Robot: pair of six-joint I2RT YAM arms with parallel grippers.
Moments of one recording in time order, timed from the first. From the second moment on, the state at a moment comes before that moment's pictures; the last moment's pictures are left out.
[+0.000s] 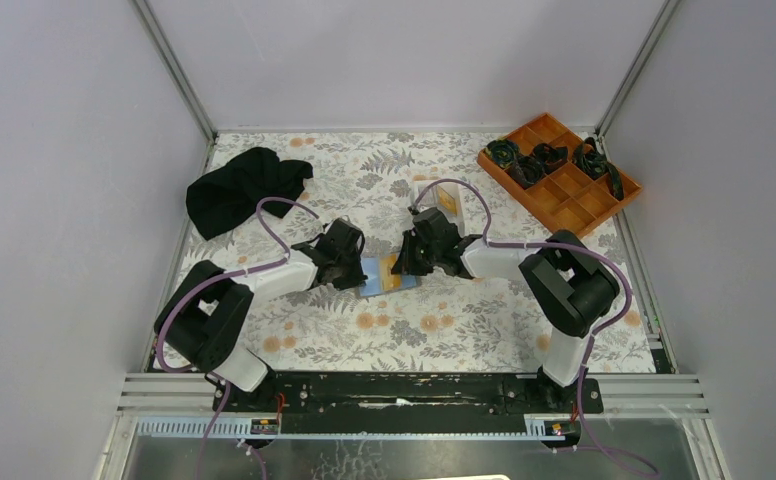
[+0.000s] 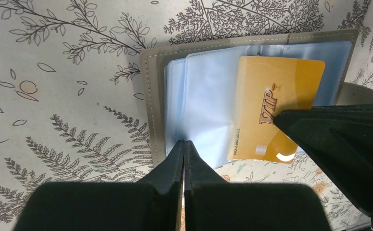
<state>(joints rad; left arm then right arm) -0.57 1.55 0.76 -0.24 -0.01 -0.80 0.72 1.83 0.95 0.04 -0.20 0.70</state>
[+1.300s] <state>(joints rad) -0.57 1.56 0.80 -0.36 -0.05 -0.77 0.71 1.81 0.79 0.31 -0.32 0.87</state>
